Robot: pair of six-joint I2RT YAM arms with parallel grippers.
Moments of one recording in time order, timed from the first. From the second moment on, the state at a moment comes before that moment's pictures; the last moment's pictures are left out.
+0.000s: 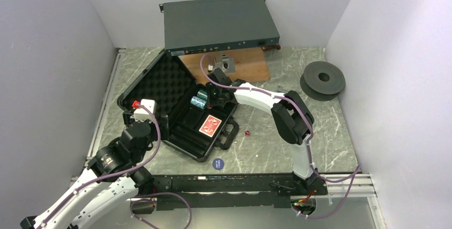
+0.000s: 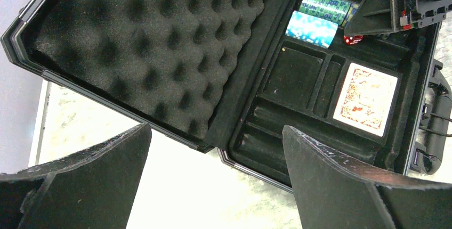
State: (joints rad) left arm -0.76 0.43 0.68 -0.73 -0.65 -0.26; right arm 0.77 2.03 1.51 -0.36 0.01 0.53
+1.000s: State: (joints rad) left arm -0.76 0.46 0.68 -0.73 -0.64 -0.25; right arm 0.78 2.06 1.54 -0.38 -0.01 0.52
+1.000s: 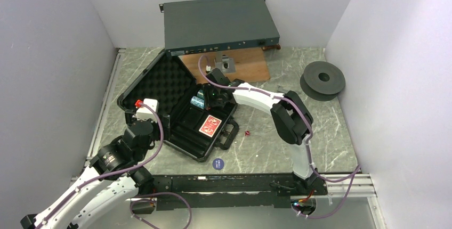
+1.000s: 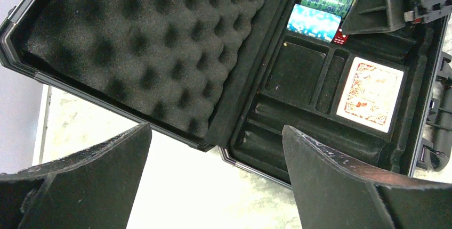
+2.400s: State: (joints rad) left arm -0.76 0.47 0.71 -0.64 -0.53 -0.20; right arm 0.85 1.37 0.93 -0.69 0.26 0.69
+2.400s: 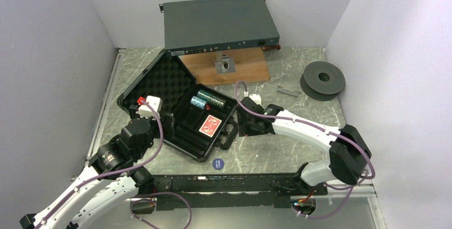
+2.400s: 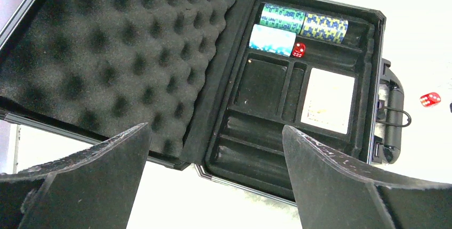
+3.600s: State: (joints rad) left arm -0.76 0.45 0.69 -0.64 -0.55 -0.20; right arm 0.80 1.59 0.89 -0.52 0.25 0.66
